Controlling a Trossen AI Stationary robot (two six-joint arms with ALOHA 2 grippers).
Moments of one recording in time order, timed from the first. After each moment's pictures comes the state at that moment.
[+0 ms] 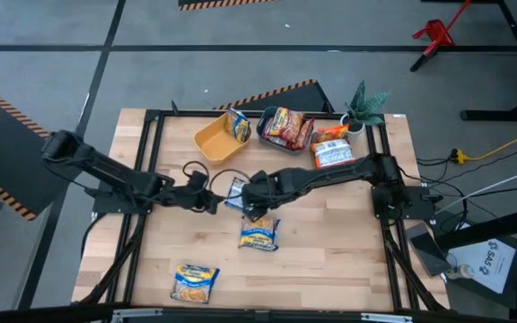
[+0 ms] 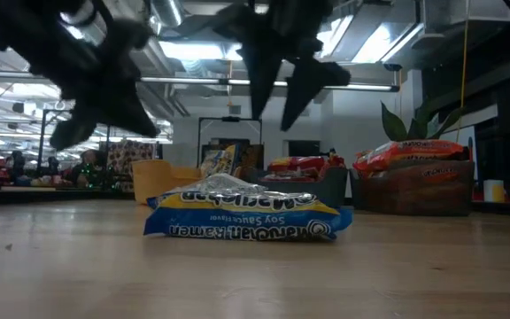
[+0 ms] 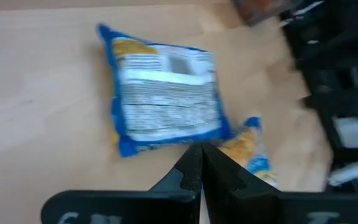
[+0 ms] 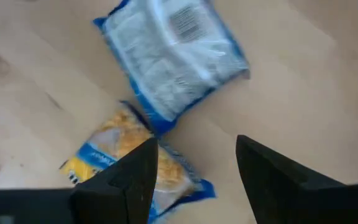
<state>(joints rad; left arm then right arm) -0.28 1.13 0.45 0.02 -0.43 -1.31 0.14 2.07 1.84 -1.07 0.14 1.02</state>
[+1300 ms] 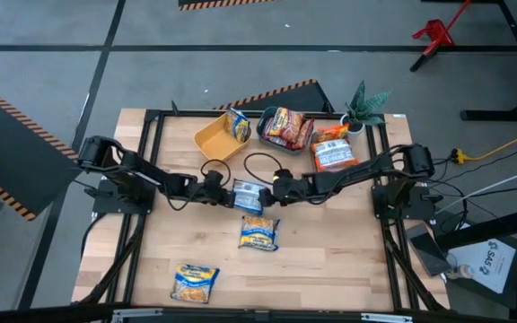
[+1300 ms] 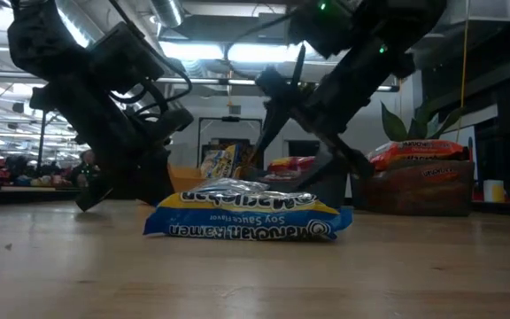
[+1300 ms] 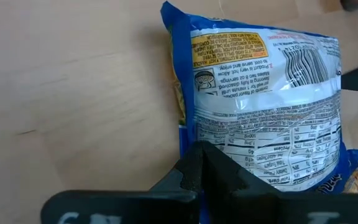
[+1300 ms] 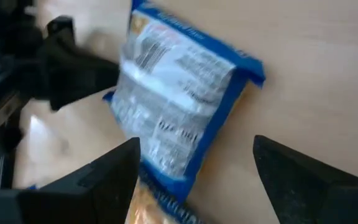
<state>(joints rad) -0.07 1.59 0.44 0.29 -0.23 -1.31 0.07 1.80 0.99 -0.02 0.13 1.34</state>
